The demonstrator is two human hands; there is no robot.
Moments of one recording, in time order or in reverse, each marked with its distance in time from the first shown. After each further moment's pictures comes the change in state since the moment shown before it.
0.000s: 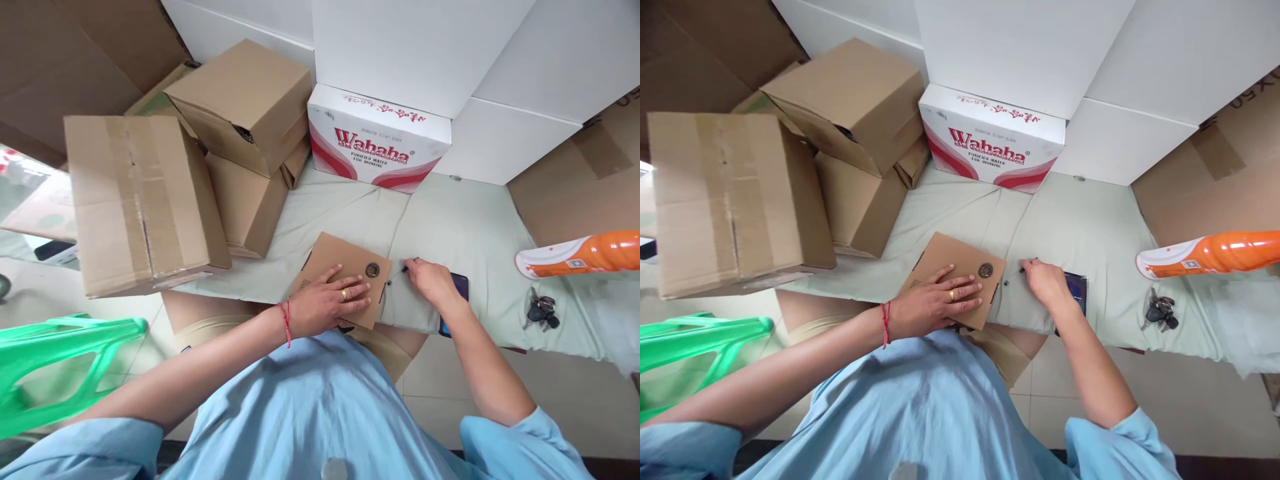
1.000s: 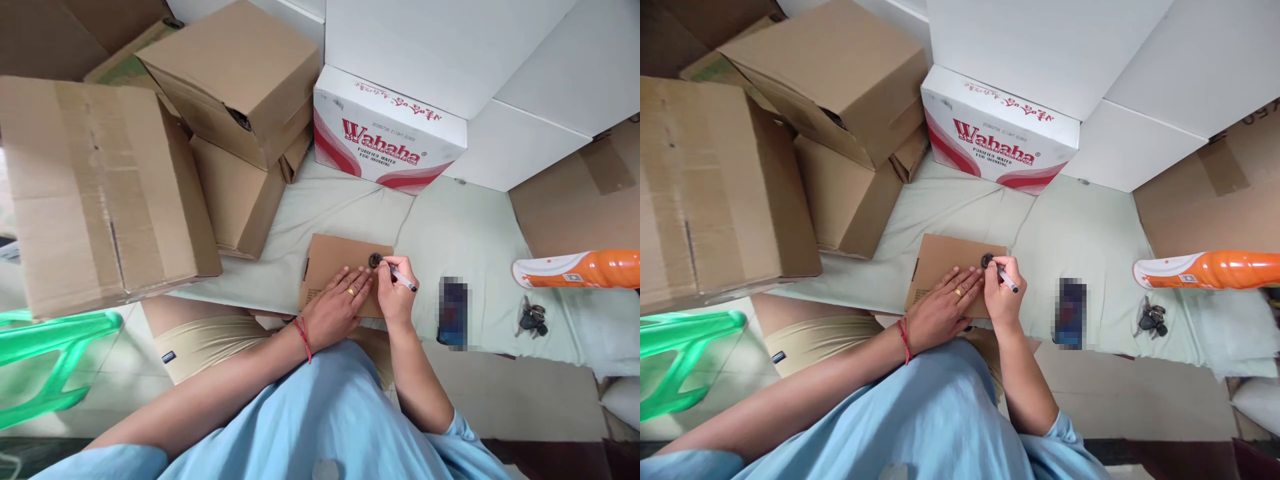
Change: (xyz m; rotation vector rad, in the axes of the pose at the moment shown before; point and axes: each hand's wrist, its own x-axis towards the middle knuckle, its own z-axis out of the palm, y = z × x) left_hand 0.022 0.014 0.031 0.278 0.054 -0.262; right_hand -0.002 -0.122 -0.004 1.138 0.764 0.204
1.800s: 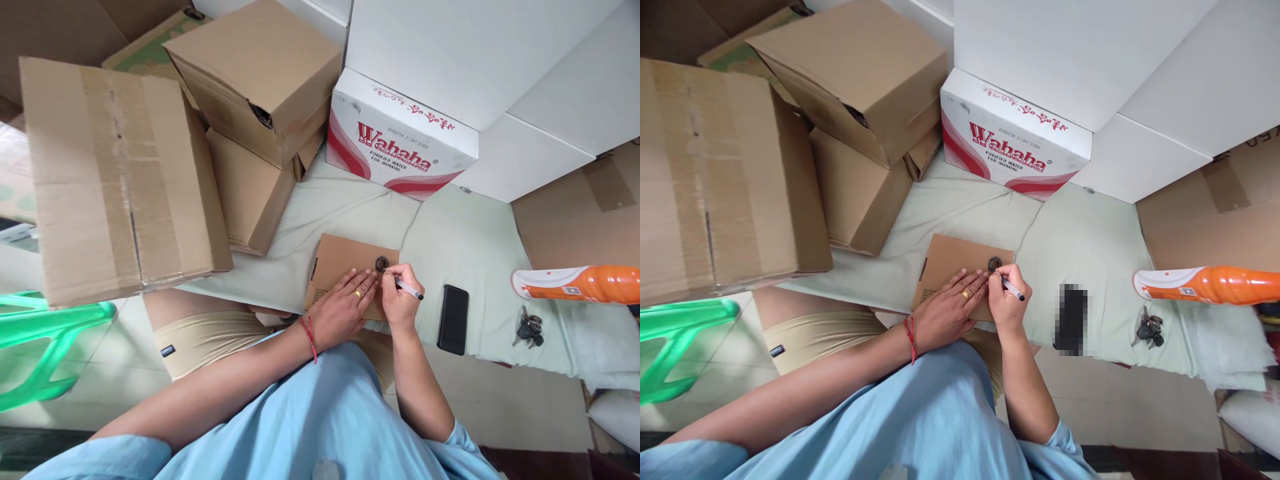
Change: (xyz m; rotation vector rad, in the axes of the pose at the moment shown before) left_hand 0.002 0.002 0.001 -0.001 0.058 0.011; right_hand -0.003 -0.003 -0.002 -0.111 -0.015 -0.043
